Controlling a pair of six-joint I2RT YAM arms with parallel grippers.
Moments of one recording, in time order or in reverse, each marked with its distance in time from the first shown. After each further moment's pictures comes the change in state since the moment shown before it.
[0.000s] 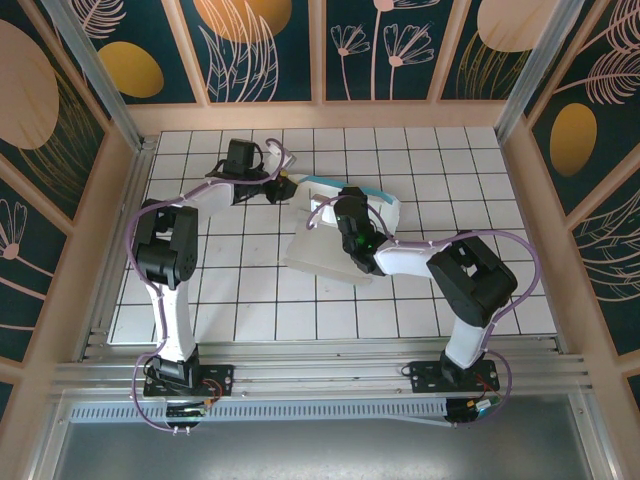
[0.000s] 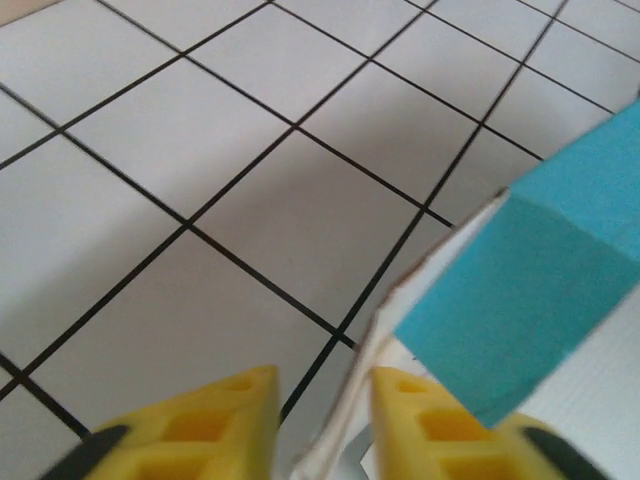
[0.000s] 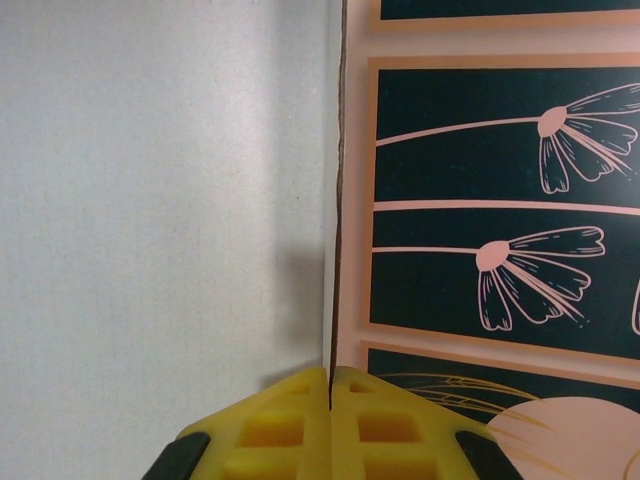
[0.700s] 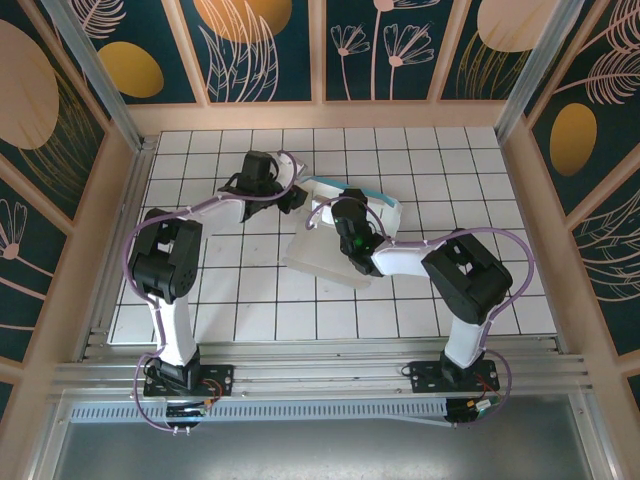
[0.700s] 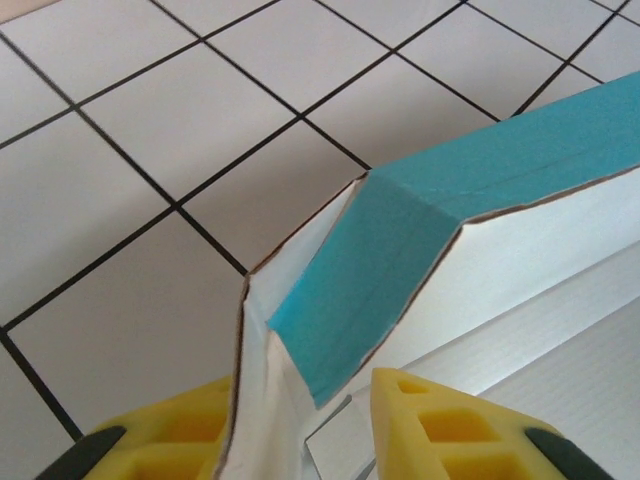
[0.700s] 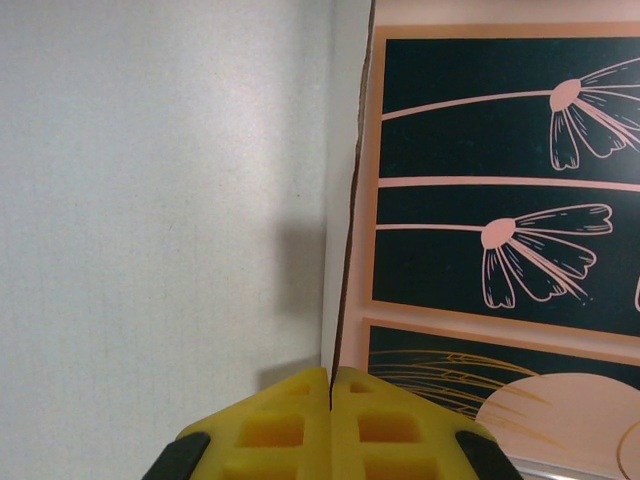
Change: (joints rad) left arm -0.127 -0.115 -0.172 0.132 -0.262 -0.141; right arm 0.008 0.029 0.000 0.018 0.062 0.005
